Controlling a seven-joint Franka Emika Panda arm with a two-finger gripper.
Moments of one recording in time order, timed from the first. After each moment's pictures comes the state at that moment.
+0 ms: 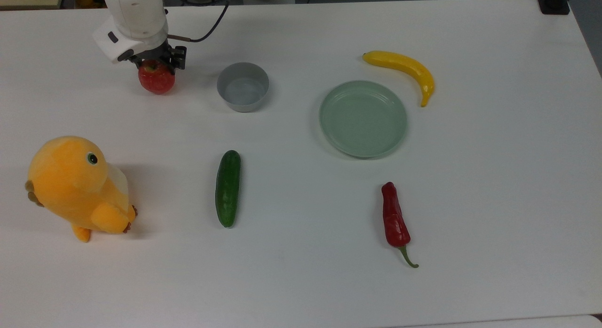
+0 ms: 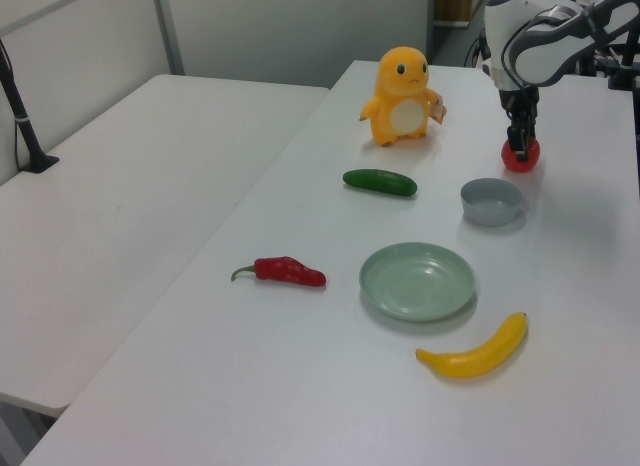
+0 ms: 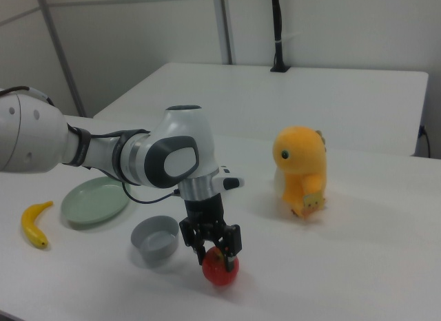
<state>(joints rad) -0.09 0.18 -0.19 -2.06 -0.24 2.09 -0.14</state>
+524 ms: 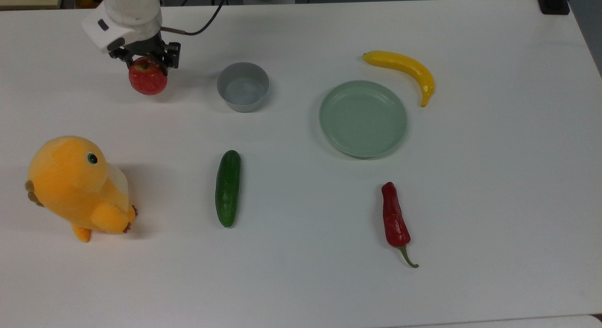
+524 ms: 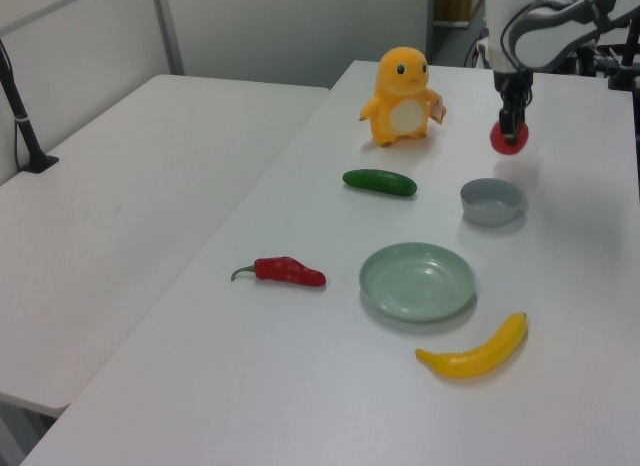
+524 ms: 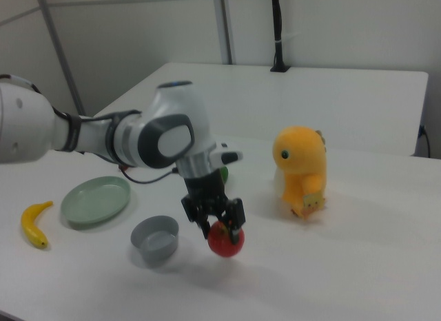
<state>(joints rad) -0.09 0.14 -0.18 -2.00 -0.24 2.10 -0.14</state>
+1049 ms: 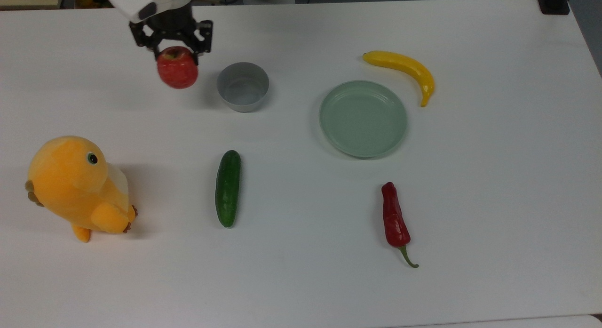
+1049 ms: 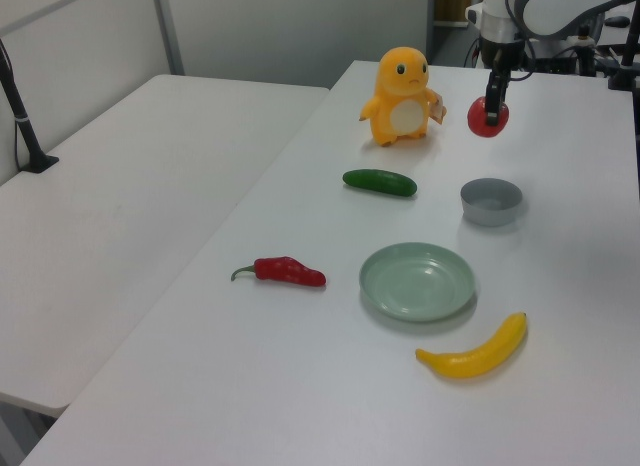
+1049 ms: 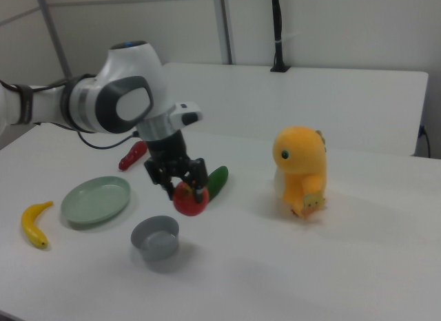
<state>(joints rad) -0.02 0.01 -0.11 -1.99 -0.17 2.05 -0.14</state>
